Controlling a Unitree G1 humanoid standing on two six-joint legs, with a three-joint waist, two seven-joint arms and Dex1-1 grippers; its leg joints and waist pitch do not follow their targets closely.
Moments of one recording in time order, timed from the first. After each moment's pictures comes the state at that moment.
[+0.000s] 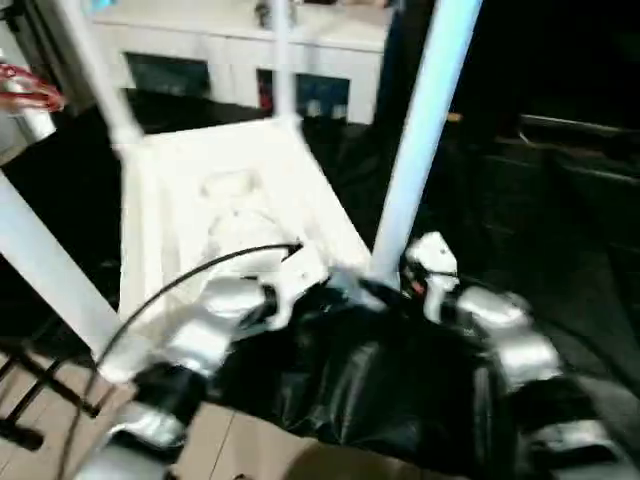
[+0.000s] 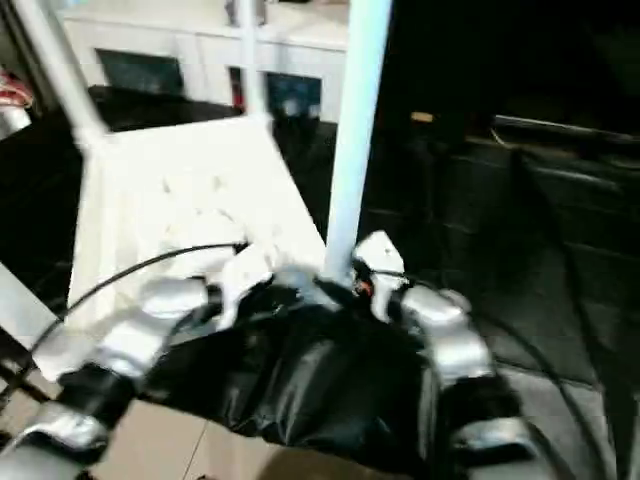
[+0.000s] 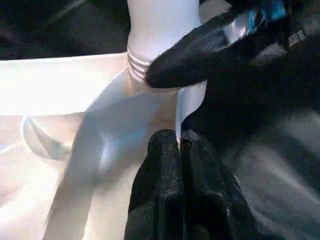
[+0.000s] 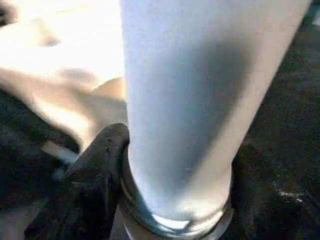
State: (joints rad) left arm -0.54 0.17 -0.27 0.52 0.10 0.12 -0.81; right arm -0.47 -0.16 0.07 0.63 0.04 0.00 0.60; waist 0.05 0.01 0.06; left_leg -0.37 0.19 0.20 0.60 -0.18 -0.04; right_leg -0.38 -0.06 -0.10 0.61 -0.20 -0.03
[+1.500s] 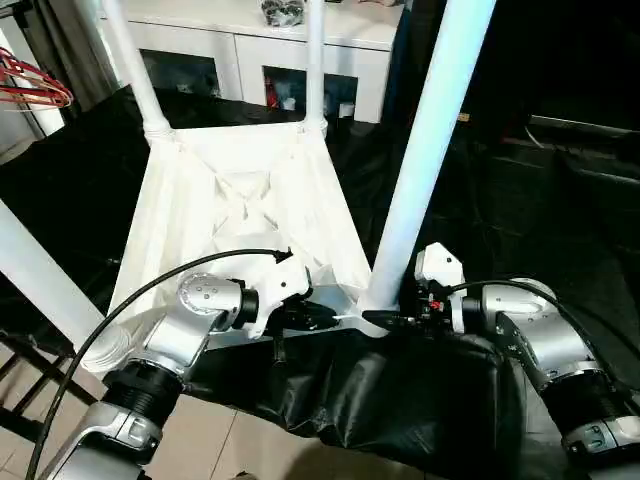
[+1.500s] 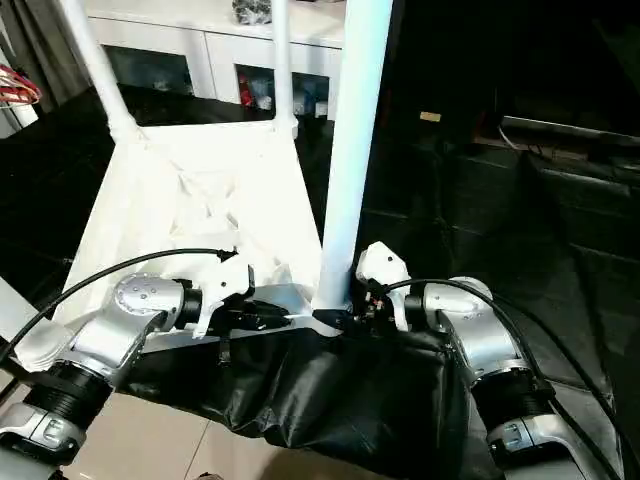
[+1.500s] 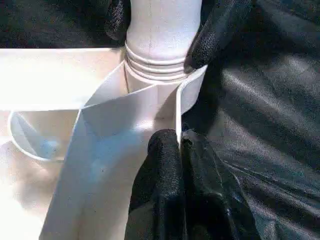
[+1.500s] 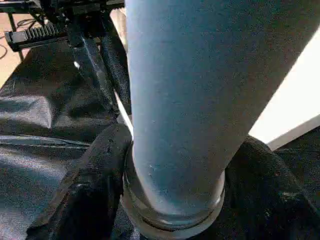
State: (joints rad) left arm -0.50 0.33 -0.29 0.45 0.00 0.09 -1.16; right arm -0.46 -0.40 0.18 0.49 0.12 0.02 1.16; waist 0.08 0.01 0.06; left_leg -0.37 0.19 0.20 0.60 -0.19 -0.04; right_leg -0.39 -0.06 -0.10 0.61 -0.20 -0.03
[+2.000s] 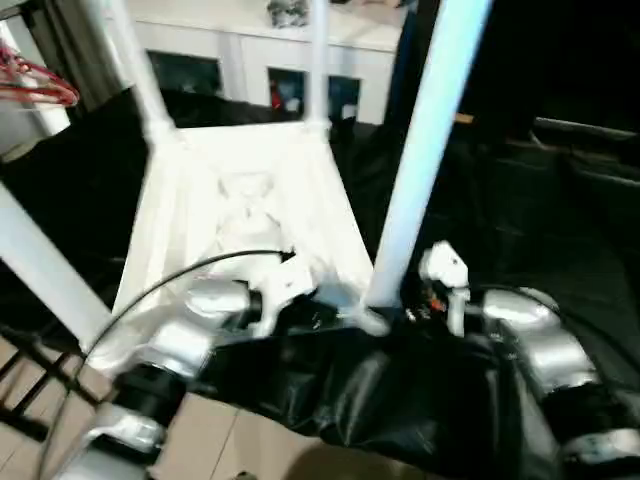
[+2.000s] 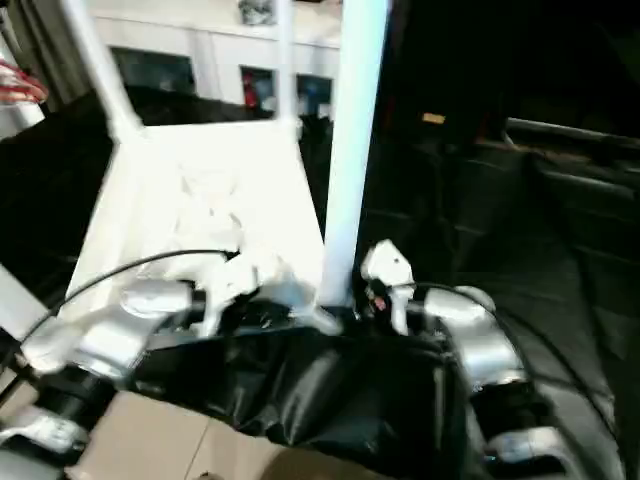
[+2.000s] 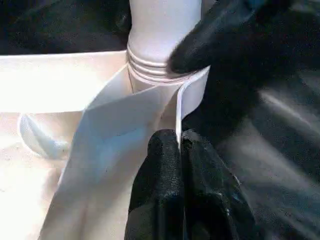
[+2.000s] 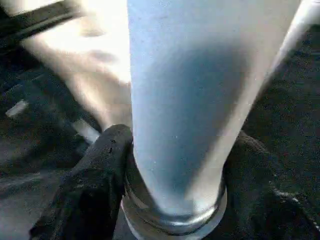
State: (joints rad) left arm -0.50 0.21 -0.27 0.46 0.08 0.13 -0.89; right arm -0.43 -0.25 0.08 0.53 0.08 0.03 0.79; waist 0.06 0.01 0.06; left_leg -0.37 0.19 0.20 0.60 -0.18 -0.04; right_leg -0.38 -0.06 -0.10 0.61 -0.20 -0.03
